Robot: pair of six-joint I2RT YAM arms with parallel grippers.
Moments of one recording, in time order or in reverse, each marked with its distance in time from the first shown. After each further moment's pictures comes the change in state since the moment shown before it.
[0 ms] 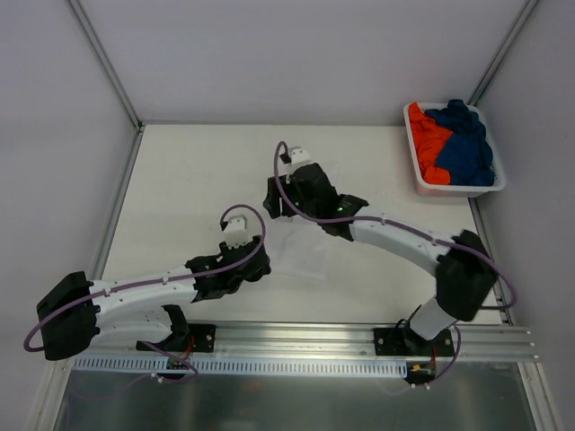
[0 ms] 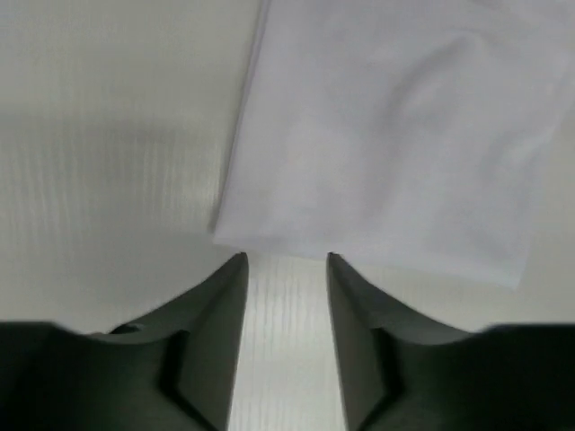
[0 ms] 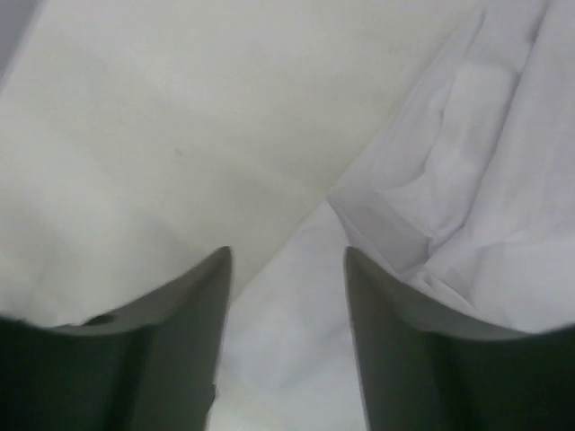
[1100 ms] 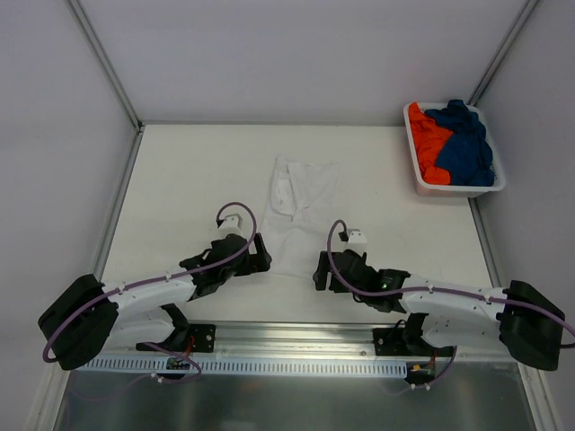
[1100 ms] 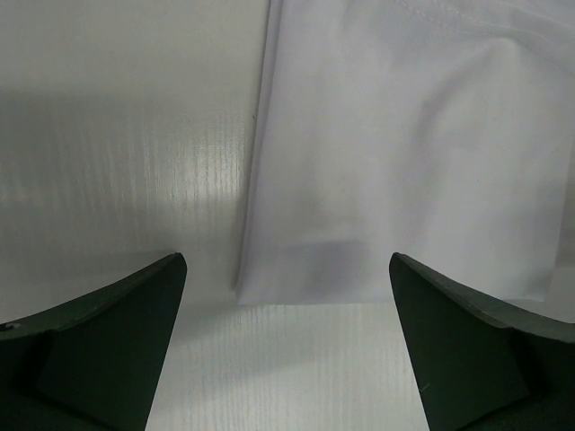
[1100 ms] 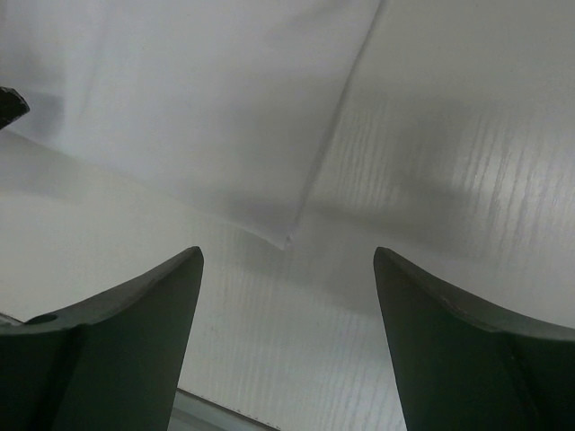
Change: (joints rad) left arm 0.245 0.036 -0.132 0.320 0.270 0.213; right arm 0.222 -0.648 -0.765 -0.141 0.325 0.451
